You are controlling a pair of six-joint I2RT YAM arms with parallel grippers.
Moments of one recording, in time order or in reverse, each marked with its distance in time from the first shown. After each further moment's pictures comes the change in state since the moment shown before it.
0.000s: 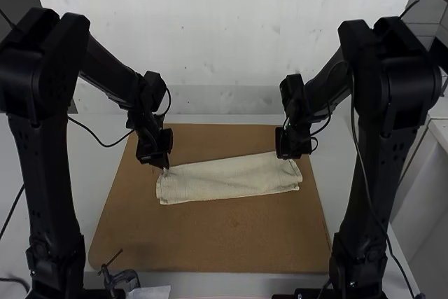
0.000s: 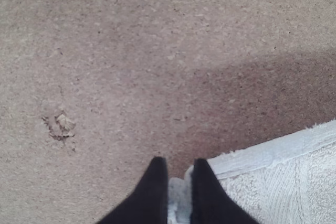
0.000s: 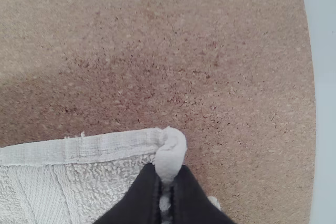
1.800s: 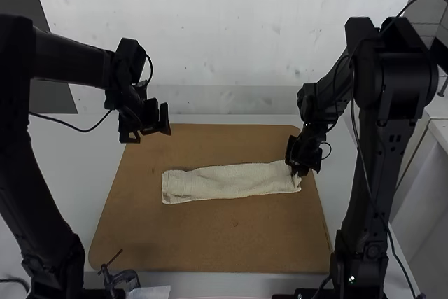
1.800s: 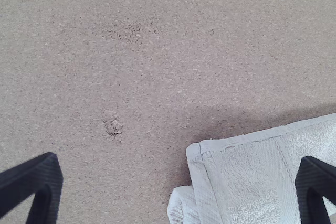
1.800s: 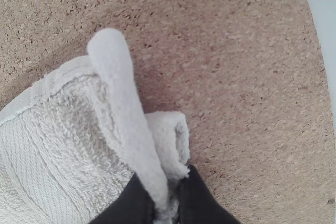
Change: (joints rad) left arm 0.060 -0.293 -0.044 -0.040 -0.018 -0.011; right arm -0.150 0.084 0.059 -0.216 -0.236 0.214
